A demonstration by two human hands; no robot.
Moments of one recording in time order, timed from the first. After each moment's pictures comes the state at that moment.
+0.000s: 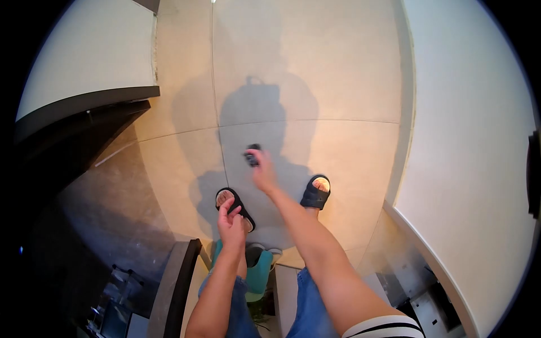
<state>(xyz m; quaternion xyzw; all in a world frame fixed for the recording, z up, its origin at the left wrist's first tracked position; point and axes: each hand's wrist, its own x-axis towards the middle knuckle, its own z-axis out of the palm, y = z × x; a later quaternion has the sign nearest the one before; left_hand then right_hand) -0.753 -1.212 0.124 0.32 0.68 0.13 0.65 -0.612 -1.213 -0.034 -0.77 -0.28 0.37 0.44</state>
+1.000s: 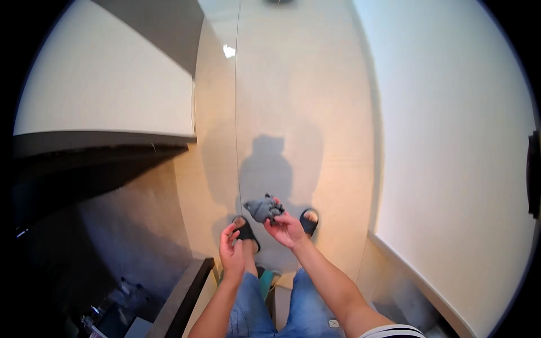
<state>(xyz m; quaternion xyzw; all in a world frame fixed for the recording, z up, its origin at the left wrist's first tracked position) -0.716 -1.178 0.351 0.43 0.61 0.22 0.63 -0.537 -1.234 0.281 -0.10 0.33 0.65 0.67</state>
